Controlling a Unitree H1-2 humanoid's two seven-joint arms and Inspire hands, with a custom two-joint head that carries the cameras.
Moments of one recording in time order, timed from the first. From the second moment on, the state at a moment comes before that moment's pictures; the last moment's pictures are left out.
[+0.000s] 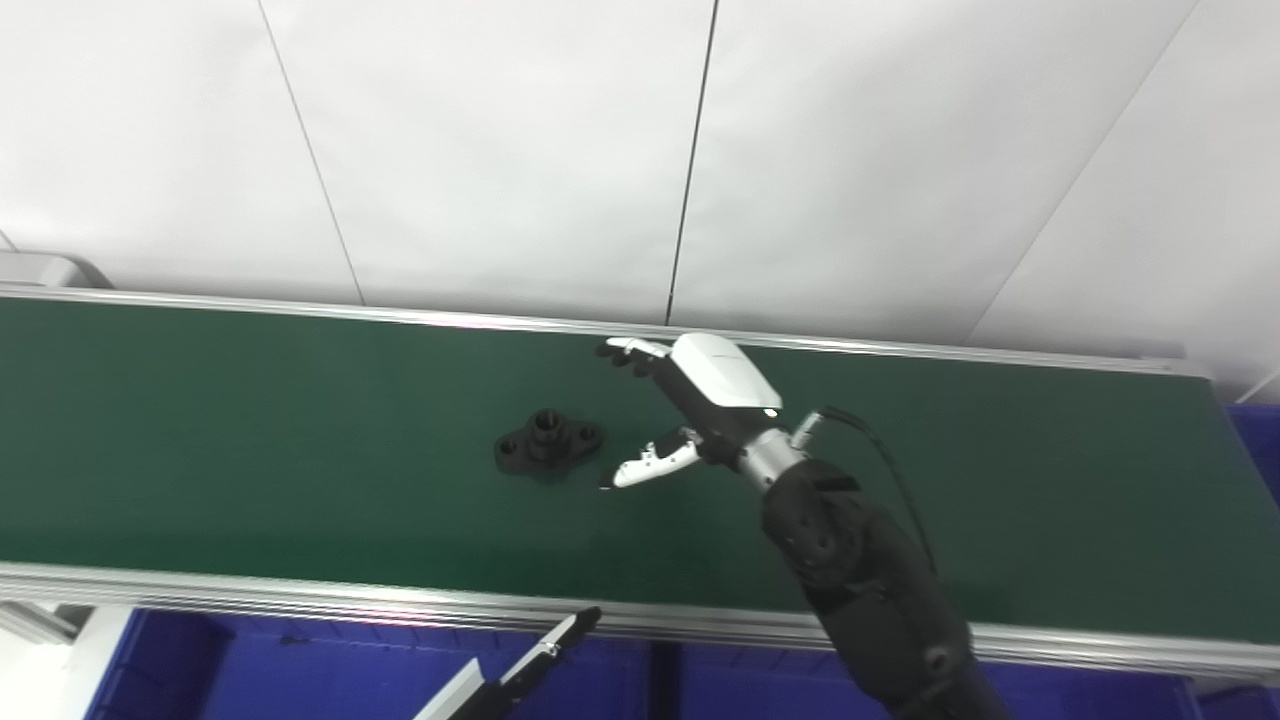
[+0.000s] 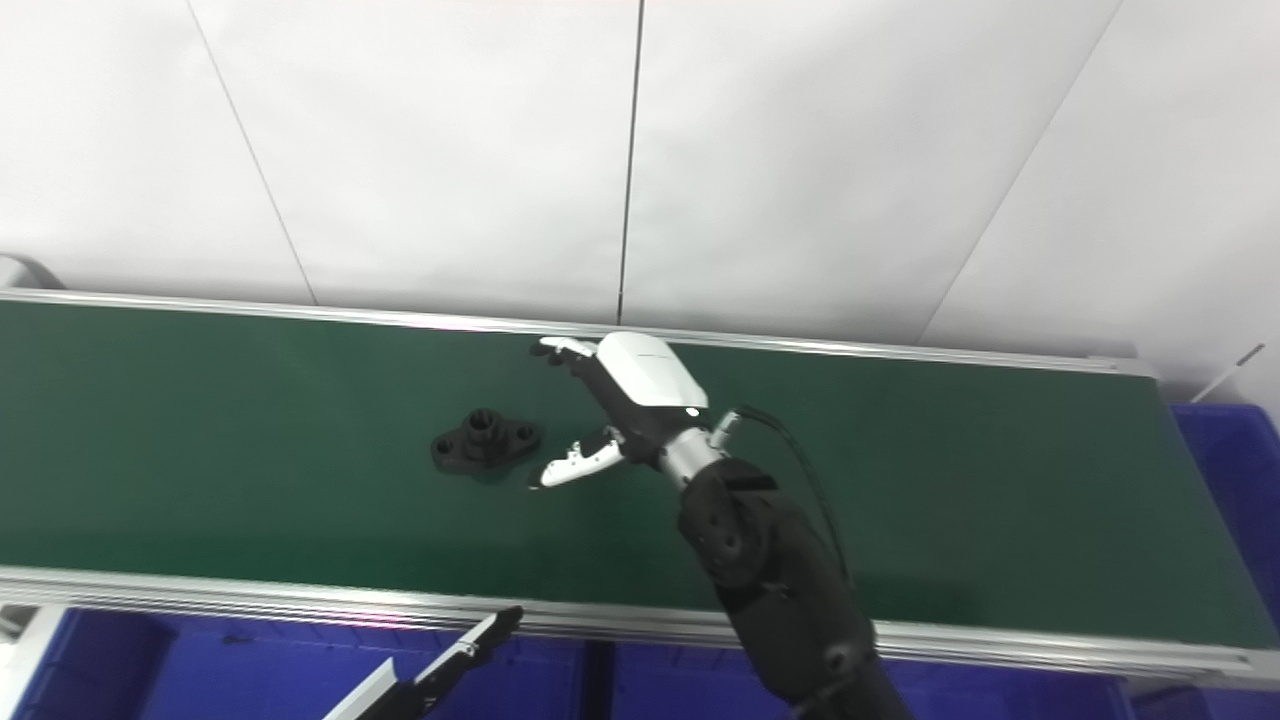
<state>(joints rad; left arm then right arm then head) 0.43 0.26 -0.32 -0.15 0.23 -0.30 -0.31 -0.42 -0.10 0.45 0.20 -0.76 0.07 0.23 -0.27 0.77</state>
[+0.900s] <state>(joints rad) 0.45 0.26 -0.32 -0.17 0.22 -0.30 -0.31 -0.58 -0.10 0.59 0.45 -0.81 0.06 0.18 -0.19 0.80</state>
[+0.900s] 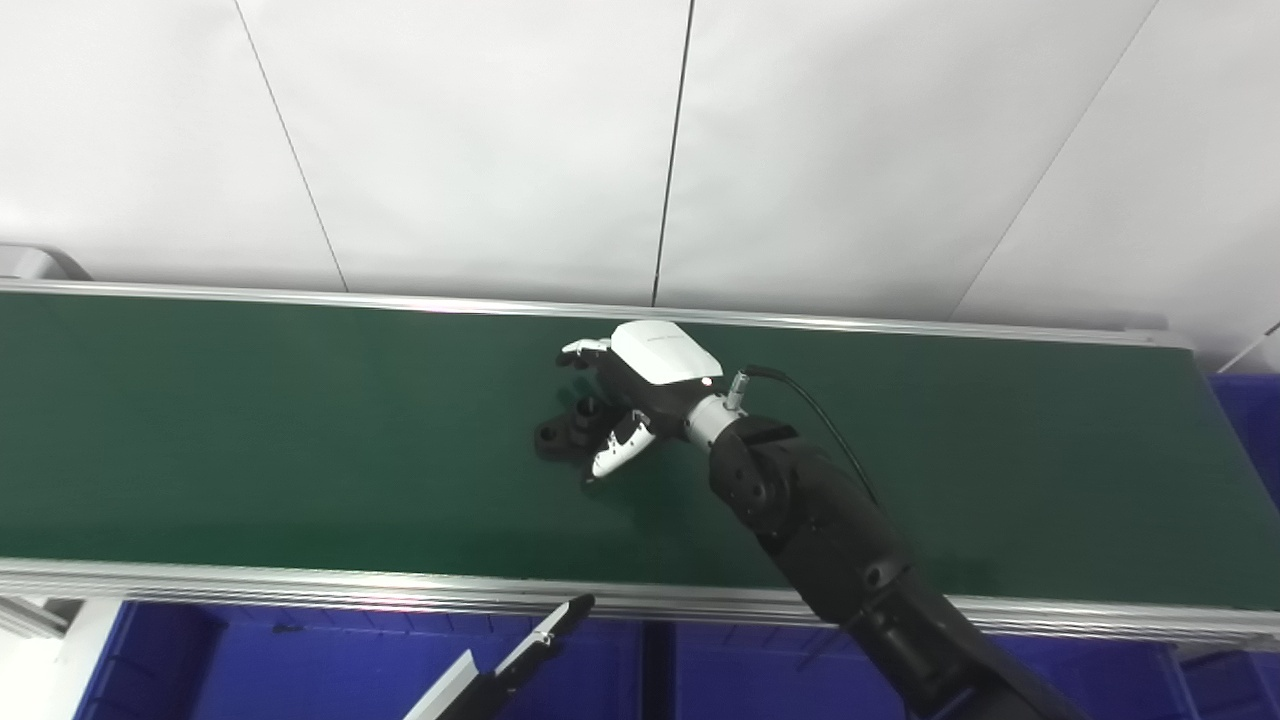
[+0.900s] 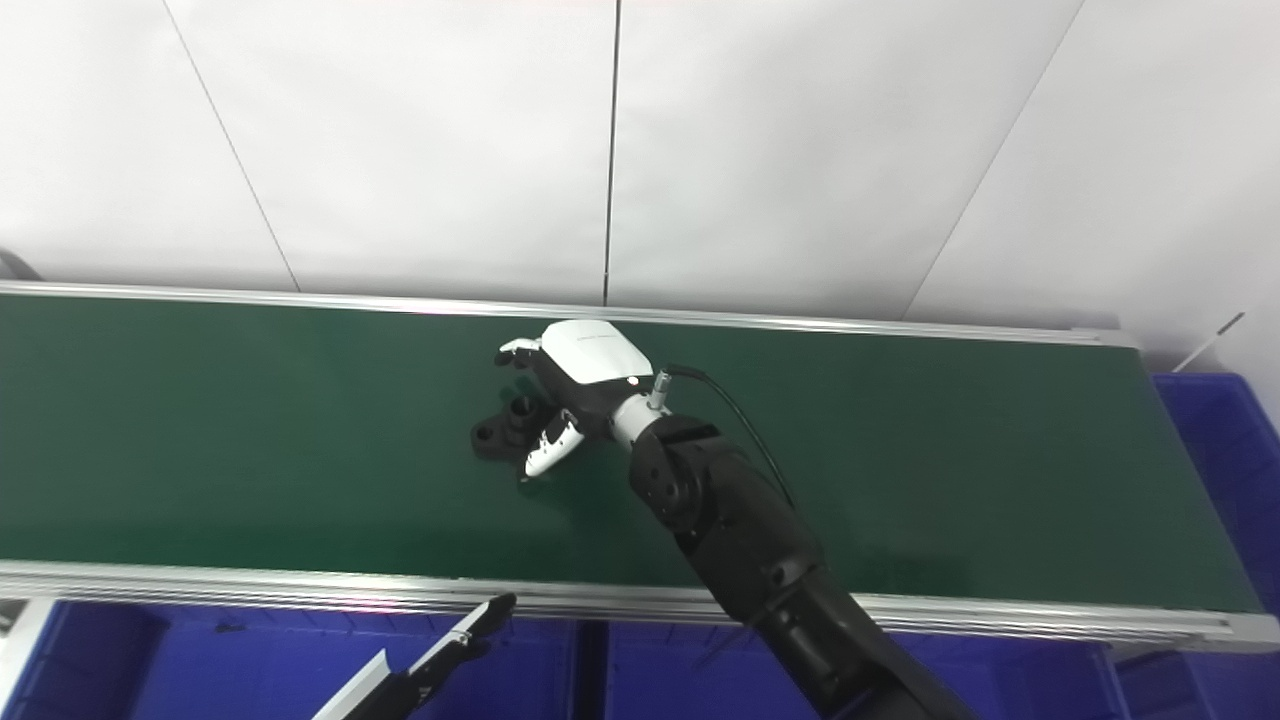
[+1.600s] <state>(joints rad) 0.46 0.24 -0.32 -0.20 0.23 -0.26 -0.31 -0.59 -0.21 0.76 0.38 -0.95 0.03 0.15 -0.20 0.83</state>
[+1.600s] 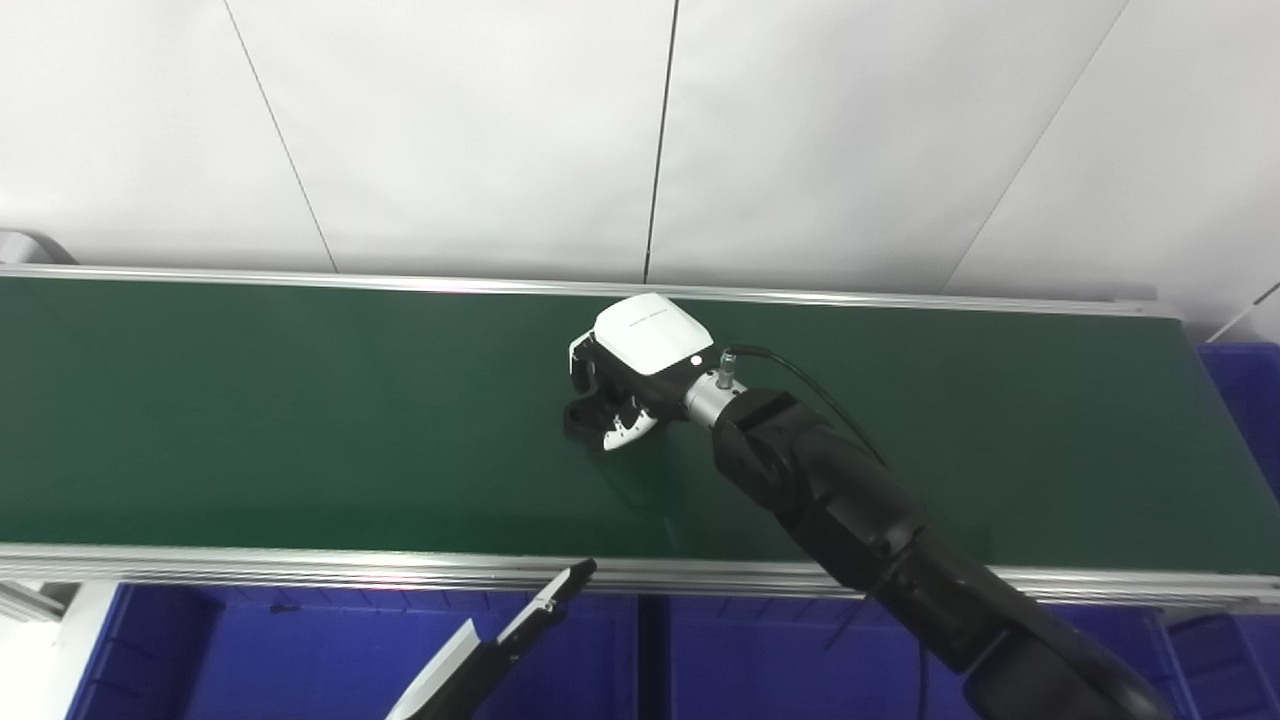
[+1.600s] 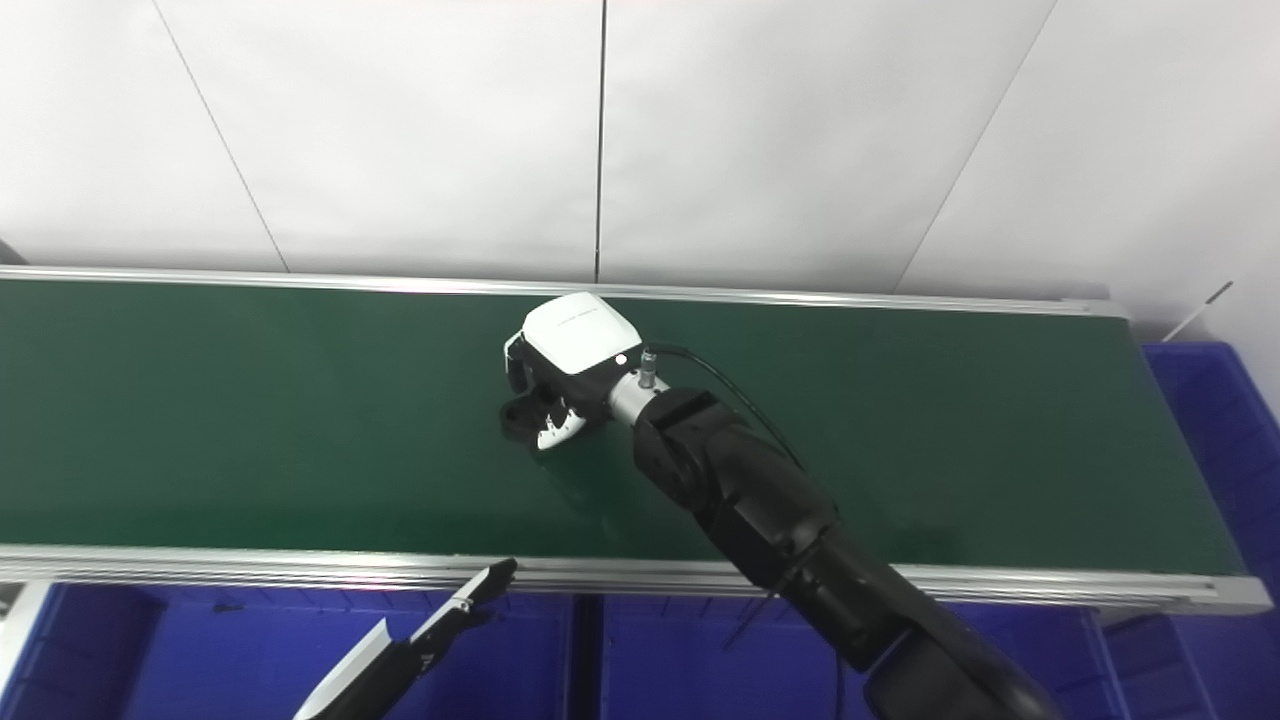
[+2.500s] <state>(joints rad) 0.45 0.24 -0.32 -0.21 0.23 -0.26 -0.31 -0.30 -0.26 0.58 -0.20 -1.03 0.17 0.38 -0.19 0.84</state>
